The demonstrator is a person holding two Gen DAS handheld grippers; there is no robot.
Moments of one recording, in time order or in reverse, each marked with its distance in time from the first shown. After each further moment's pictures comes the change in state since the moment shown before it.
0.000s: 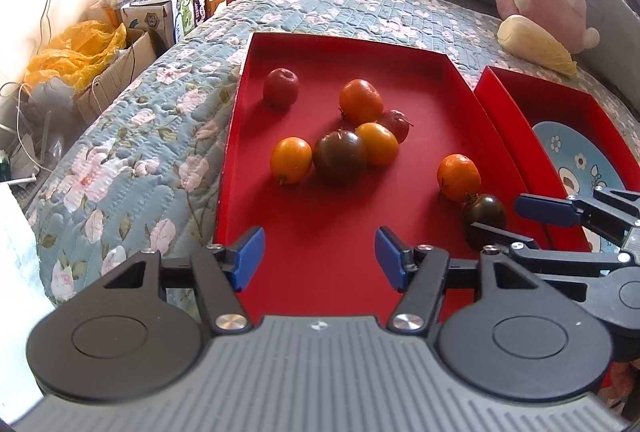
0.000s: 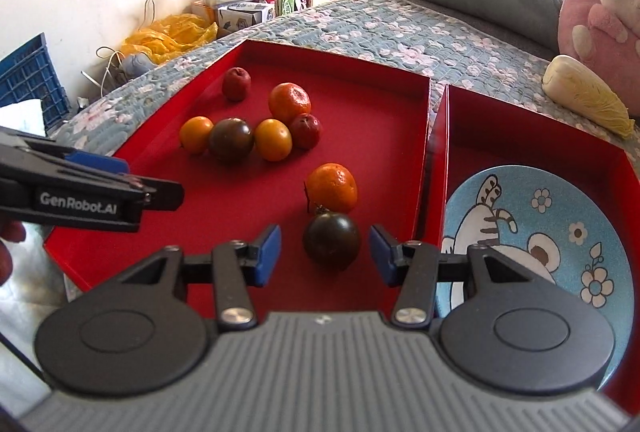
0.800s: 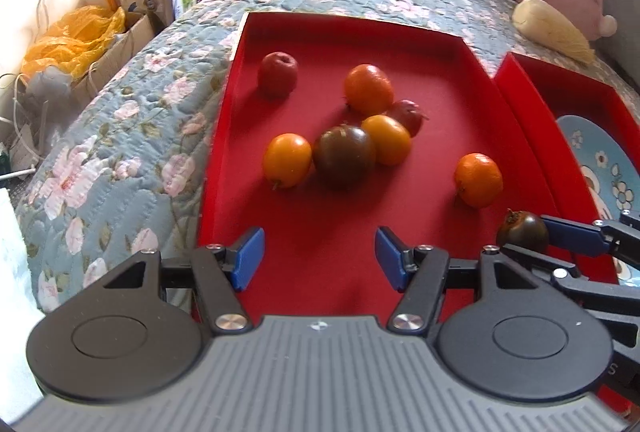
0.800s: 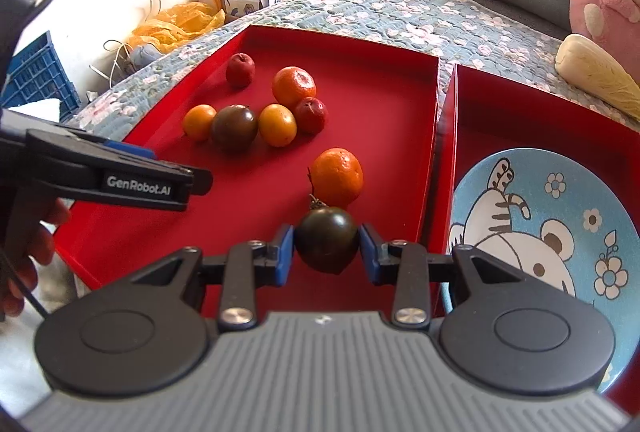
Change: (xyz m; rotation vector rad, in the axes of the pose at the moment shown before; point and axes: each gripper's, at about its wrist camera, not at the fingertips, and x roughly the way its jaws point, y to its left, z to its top) left arm 0.030 -0.003 0.014 0.005 0.058 -0.006; right arm -0.002 -0.010 0.001 0.035 0.050 0.059
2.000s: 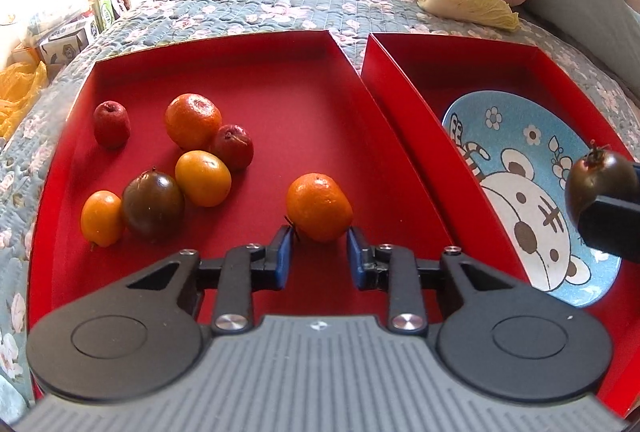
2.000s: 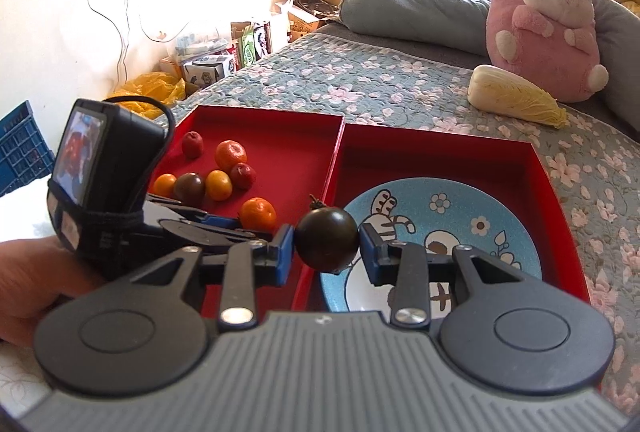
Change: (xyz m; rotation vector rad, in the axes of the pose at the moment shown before) left arm 0.036 -0.095 0.013 0.162 -0.027 -0.101; right arm -0.083 -0.052 -0.010 0.109 -0.168 -0.097
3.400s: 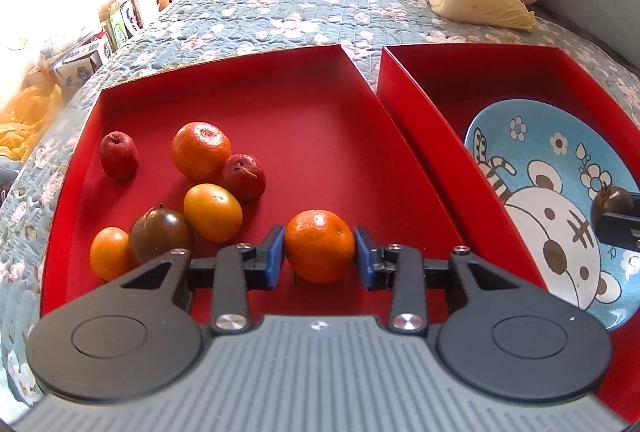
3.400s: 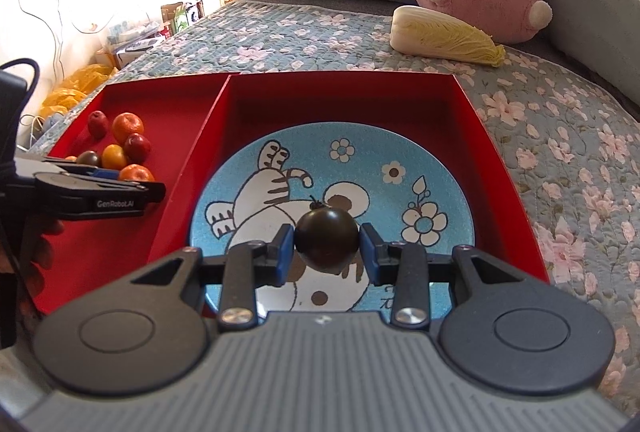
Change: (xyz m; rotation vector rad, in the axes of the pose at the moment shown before) left arm 0.010 -0.006 0.011 0.048 -0.035 0.071; right arm 0.033 -0.065 -0.027 0.103 0.096 -0.137
